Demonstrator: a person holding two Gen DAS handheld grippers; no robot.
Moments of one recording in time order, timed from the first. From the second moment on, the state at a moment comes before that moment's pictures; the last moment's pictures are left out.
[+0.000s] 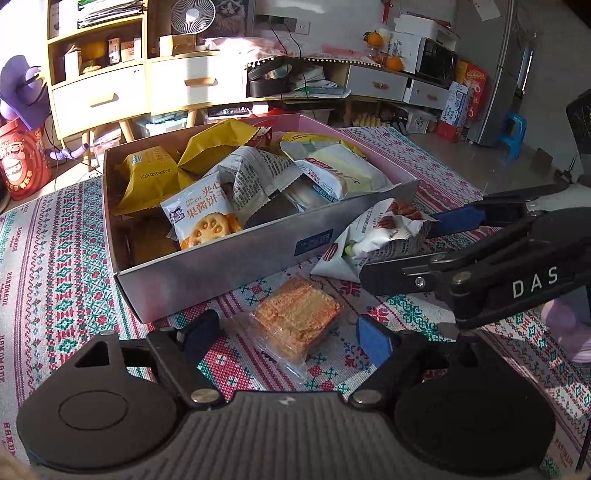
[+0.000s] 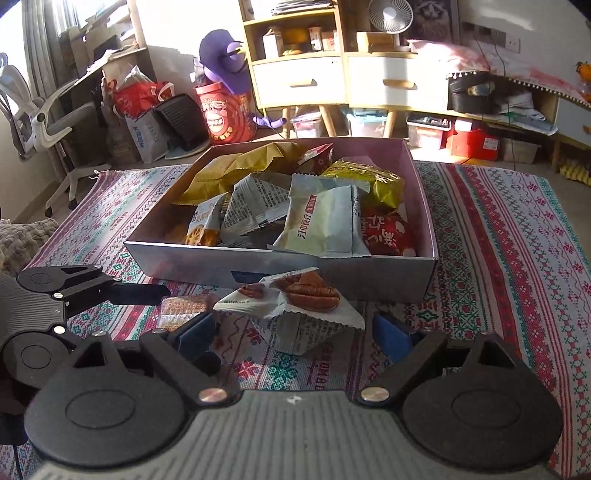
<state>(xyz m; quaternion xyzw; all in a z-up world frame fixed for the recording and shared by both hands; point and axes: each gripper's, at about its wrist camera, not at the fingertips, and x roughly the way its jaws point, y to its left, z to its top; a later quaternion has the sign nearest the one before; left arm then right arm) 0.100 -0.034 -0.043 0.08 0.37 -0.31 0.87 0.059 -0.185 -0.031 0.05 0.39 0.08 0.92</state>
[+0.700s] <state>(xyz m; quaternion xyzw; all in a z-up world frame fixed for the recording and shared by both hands) 0.100 -0.038 -0.036 0.08 0.38 -0.30 0.87 0.069 -0.181 -0.031 0.06 0.38 0.08 0.92</state>
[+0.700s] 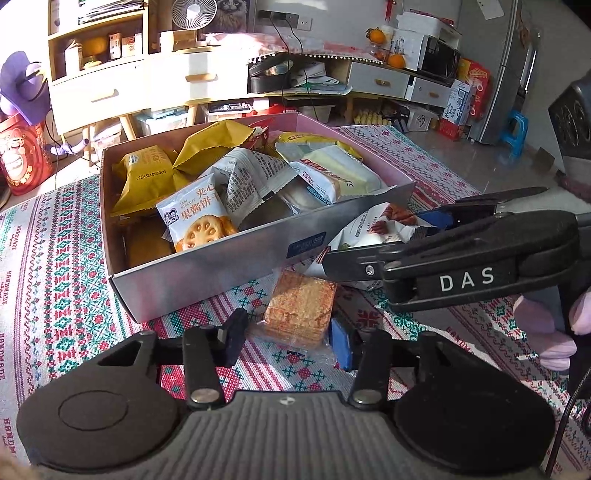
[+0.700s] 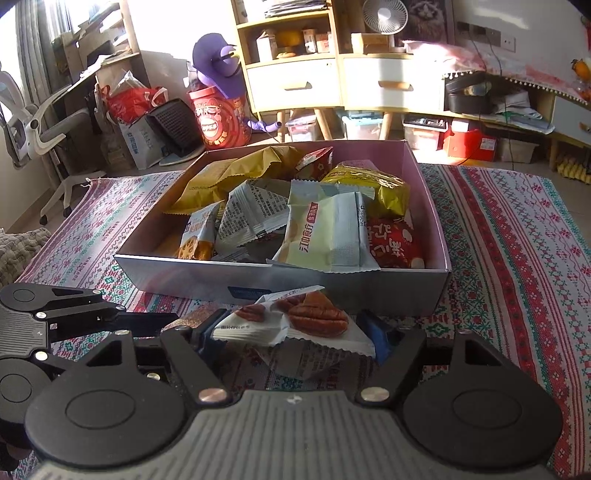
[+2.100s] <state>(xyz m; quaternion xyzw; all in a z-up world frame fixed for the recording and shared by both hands) 0.075 -0.026 0.000 0.05 0.40 -0.27 0.87 0.049 -0.197 0.005 0.09 0.38 0.08 0.92</state>
